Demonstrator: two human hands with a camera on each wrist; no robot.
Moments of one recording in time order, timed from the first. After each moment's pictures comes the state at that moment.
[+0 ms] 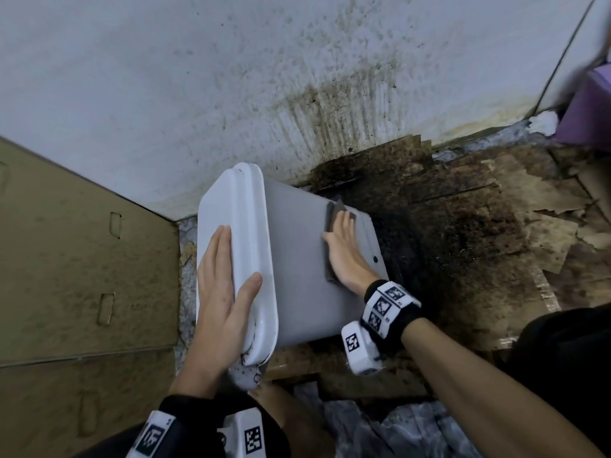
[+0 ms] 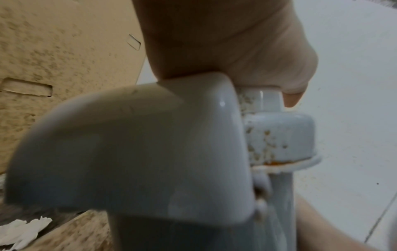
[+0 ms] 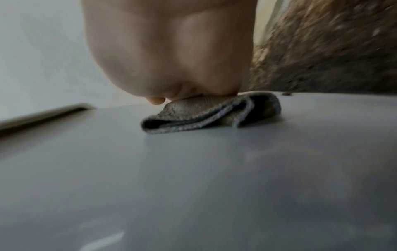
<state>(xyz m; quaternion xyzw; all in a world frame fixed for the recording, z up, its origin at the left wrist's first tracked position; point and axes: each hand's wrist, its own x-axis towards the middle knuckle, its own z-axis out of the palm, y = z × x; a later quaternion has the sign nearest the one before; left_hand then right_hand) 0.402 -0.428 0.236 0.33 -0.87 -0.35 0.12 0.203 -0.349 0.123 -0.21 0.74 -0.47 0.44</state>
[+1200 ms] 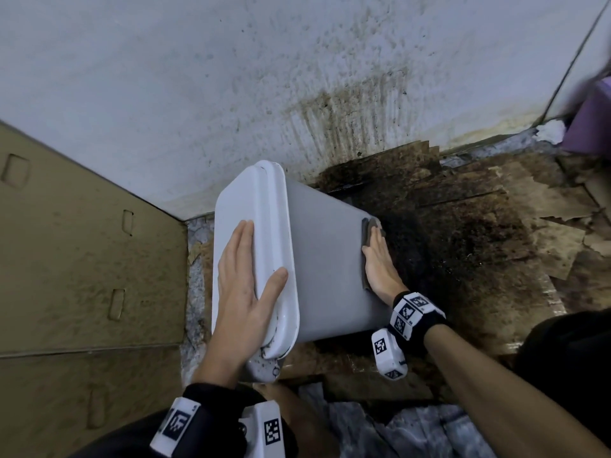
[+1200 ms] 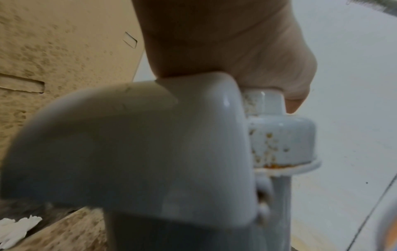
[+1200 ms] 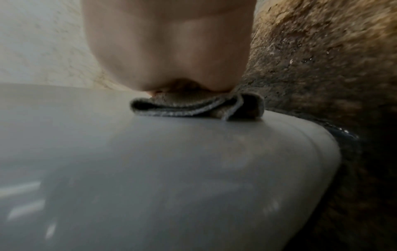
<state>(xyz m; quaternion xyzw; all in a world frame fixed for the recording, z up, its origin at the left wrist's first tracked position) 0.395 -0.424 0.238 0.32 -0.89 -0.31 0.13 0.194 -0.314 0.066 -0.17 0.78 -0.45 0.41</state>
